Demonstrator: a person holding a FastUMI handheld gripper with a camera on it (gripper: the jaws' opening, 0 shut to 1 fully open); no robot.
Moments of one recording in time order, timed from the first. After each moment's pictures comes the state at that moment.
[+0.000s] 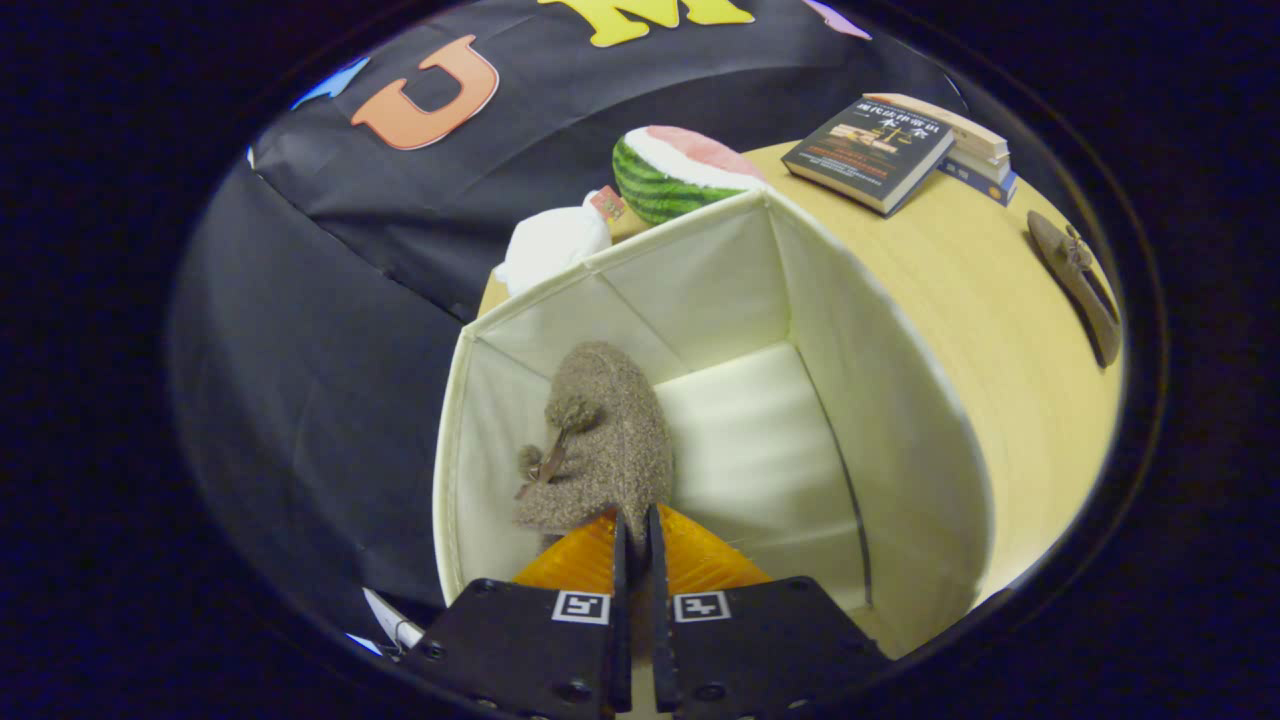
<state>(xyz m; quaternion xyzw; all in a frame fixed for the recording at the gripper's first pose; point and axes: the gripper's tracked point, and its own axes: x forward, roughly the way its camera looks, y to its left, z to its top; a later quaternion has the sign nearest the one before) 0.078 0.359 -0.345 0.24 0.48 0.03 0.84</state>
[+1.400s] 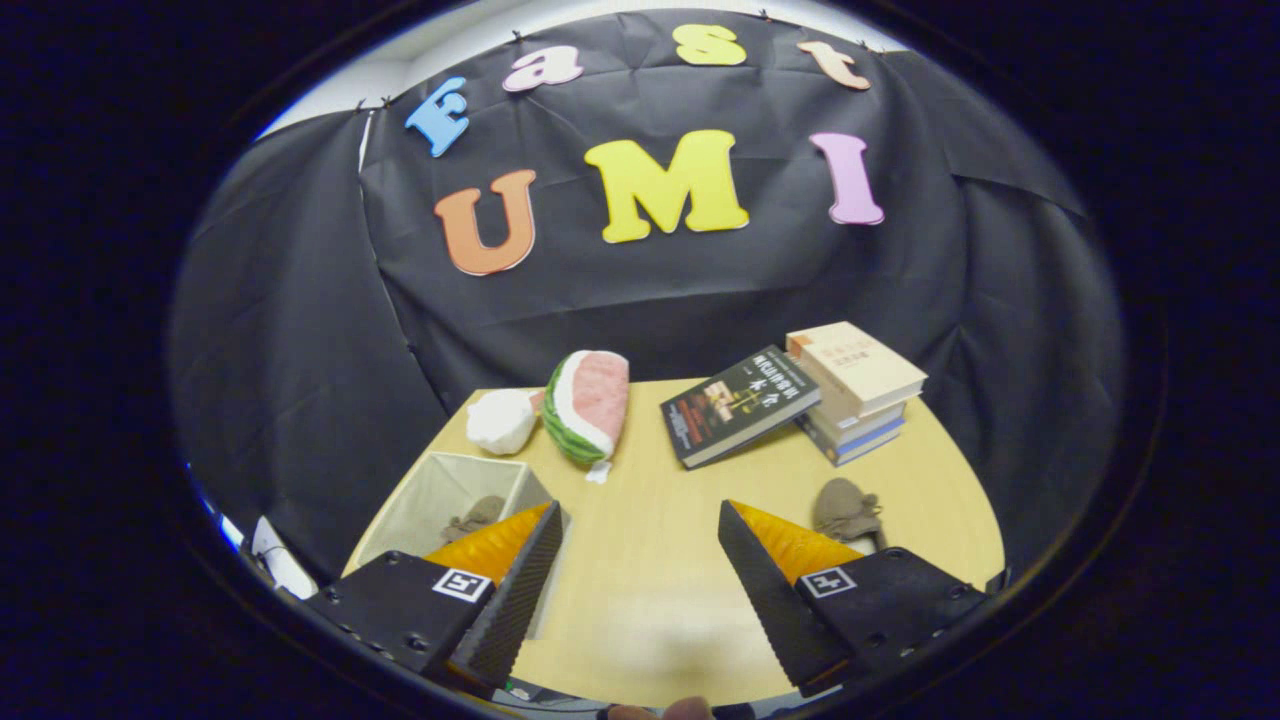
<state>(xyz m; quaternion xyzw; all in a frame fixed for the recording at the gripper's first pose) 0.007 0.022 -0.147 0.06 0.26 0.02 0.96</state>
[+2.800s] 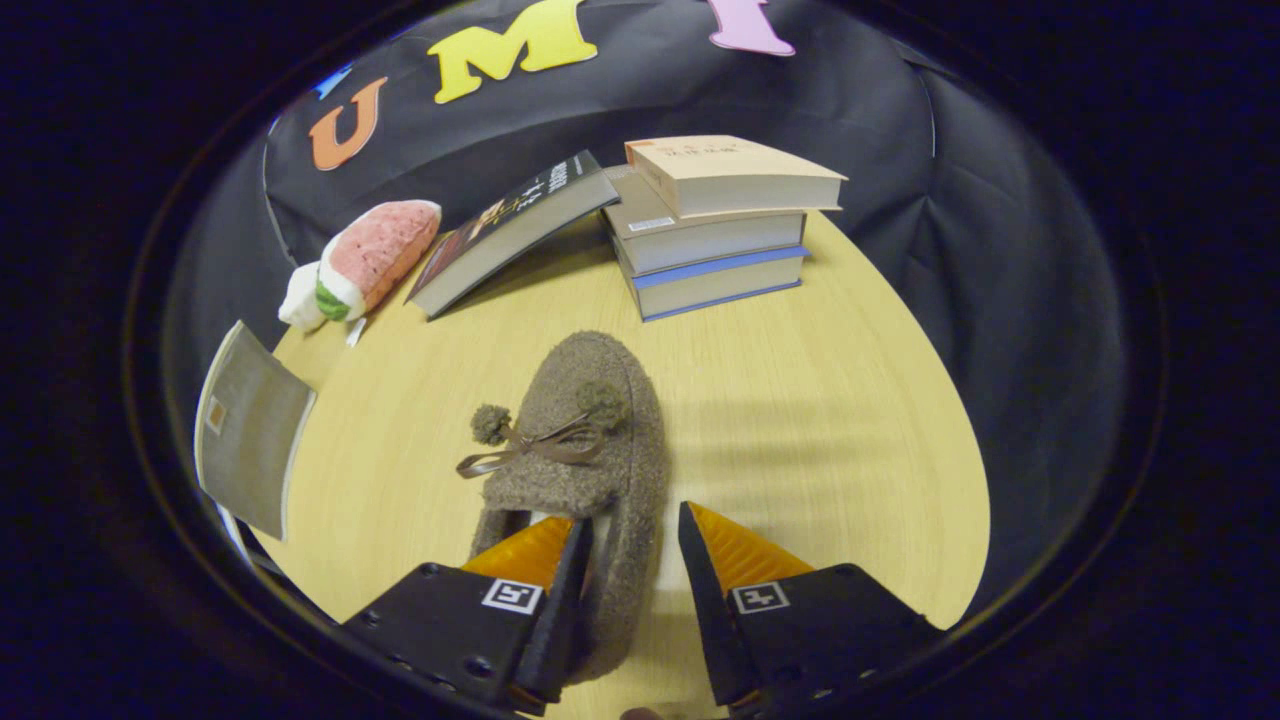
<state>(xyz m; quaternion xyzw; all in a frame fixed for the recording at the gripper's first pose) 0.076 -0.216 -0.395 0.06 0.45 -0.02 0.89</state>
